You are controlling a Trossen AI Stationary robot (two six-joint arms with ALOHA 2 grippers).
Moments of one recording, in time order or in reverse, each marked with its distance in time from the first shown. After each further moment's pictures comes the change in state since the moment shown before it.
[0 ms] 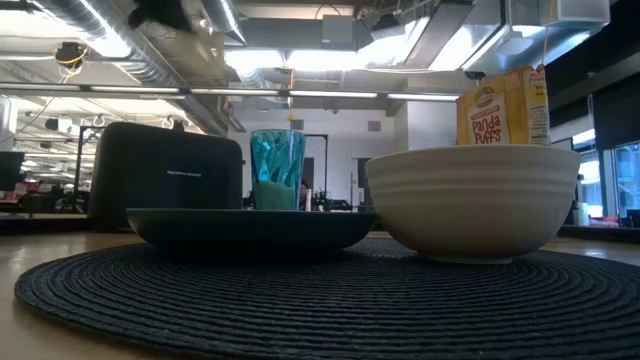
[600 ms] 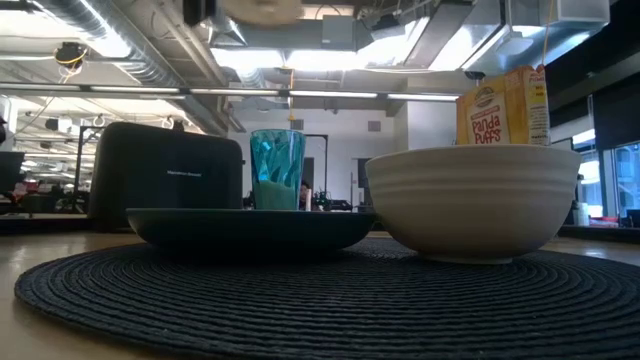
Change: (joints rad) left arm -0.714 0.140 -0.175 0.242 -0.039 -0.397; right arm 0.000 0.039 0.000 0.077 -0.345 -0.039
